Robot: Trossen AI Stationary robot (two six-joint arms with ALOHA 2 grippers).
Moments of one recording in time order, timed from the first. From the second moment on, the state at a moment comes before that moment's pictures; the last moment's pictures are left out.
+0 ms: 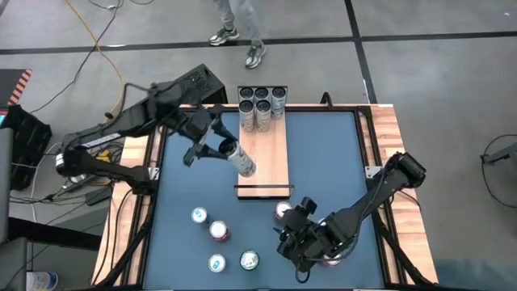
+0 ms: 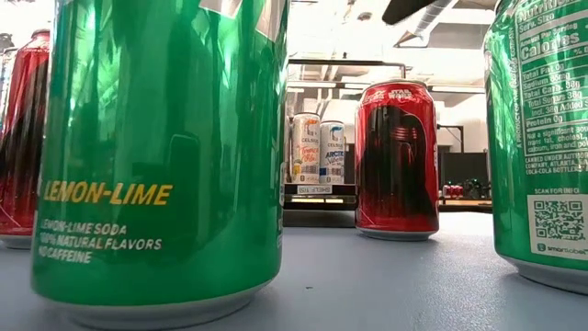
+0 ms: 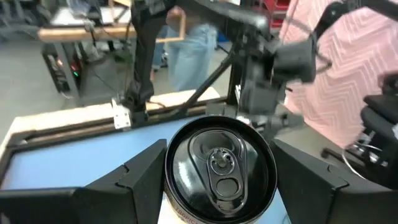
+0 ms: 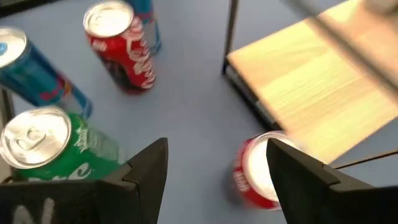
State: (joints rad) left arm 0.35 1.17 1.32 -0.32 0.71 0.09; right arm 0.65 1.82 1.60 -0.91 0.75 1.01
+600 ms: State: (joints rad) left arm 0.65 1.46 1.32 -0.45 0.89 0.47; right arm 0.47 1.61 1.60 -1.14 0.93 0.85
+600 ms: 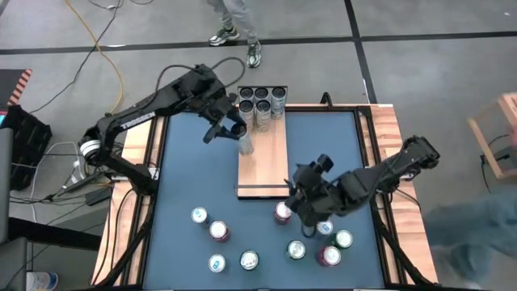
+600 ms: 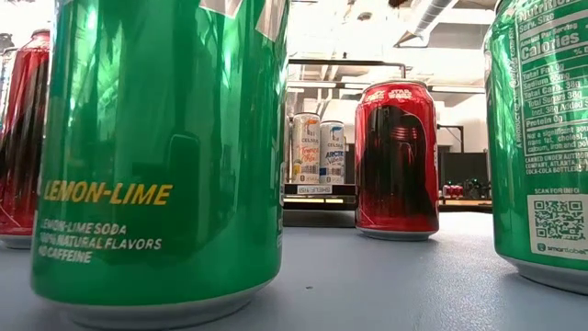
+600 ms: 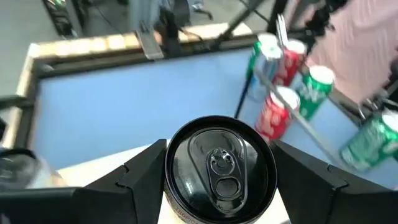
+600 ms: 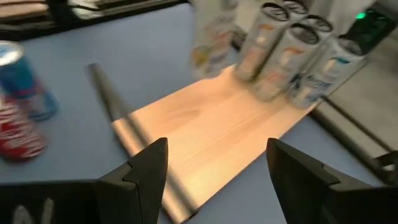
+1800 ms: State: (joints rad) left arm 0.62 1.62 1.32 -0.49 0.57 0.73; right arm -0.14 1.58 1.60 -0.72 0.25 -0.01
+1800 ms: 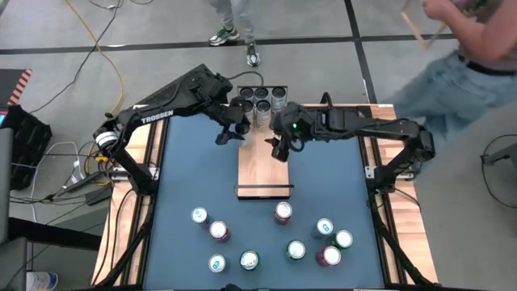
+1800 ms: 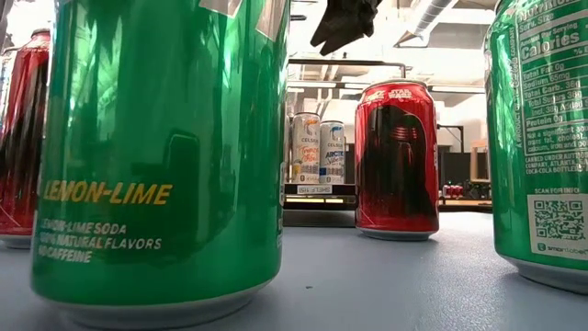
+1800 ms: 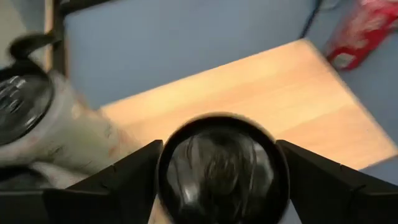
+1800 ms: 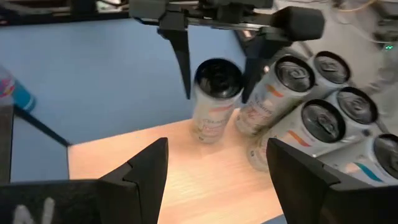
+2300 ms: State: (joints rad) left arm 0.61 1.61 1.32 -0.36 0.51 0.58; right arm -0.35 1.57 1.60 -0.75 -0.06 -0.21
